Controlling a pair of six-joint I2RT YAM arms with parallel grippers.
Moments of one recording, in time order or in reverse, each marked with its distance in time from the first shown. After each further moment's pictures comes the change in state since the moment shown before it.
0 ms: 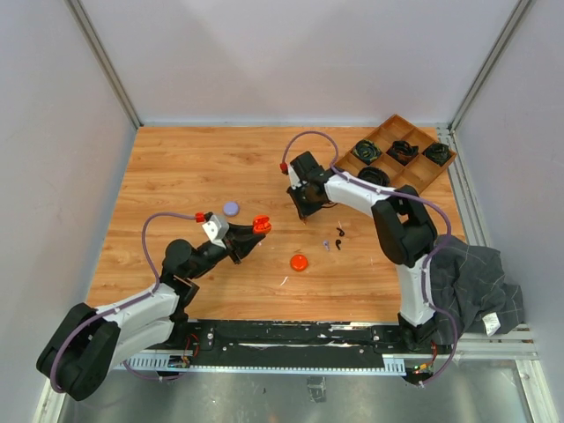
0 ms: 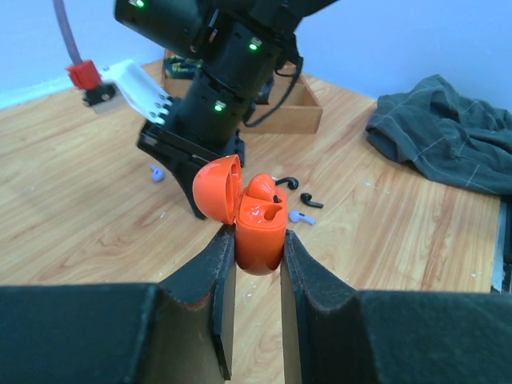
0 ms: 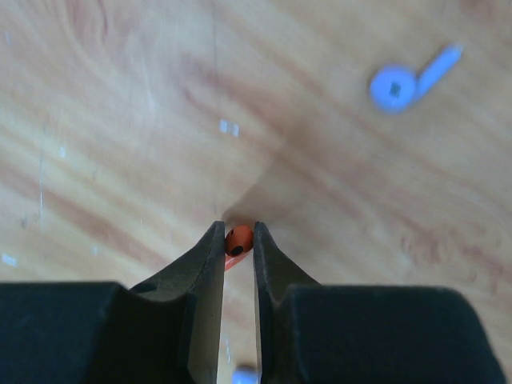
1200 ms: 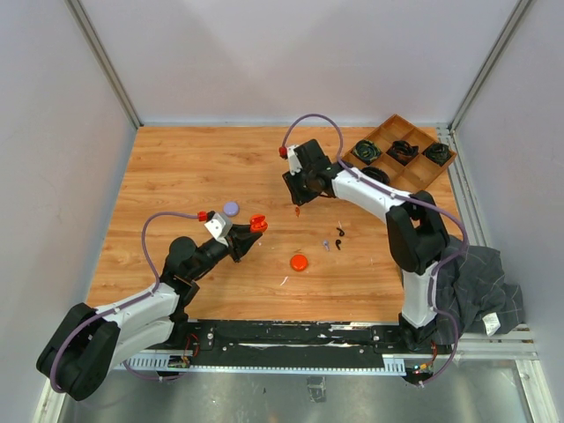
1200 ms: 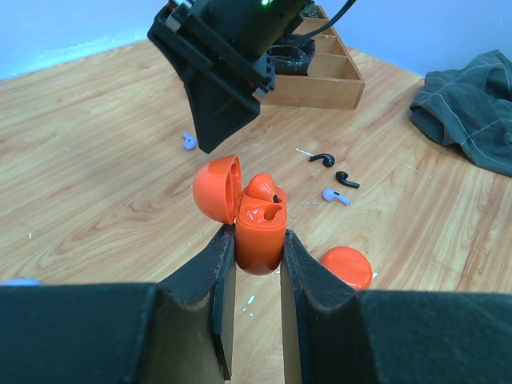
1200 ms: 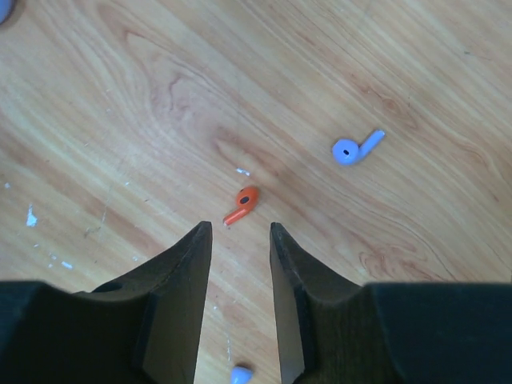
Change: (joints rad) left arm 0.000 -0.013 0.003 -0.094 -0.083 0.053; right arm -0.003 -0.158 -0.053 0.092 -0.036 -0.039
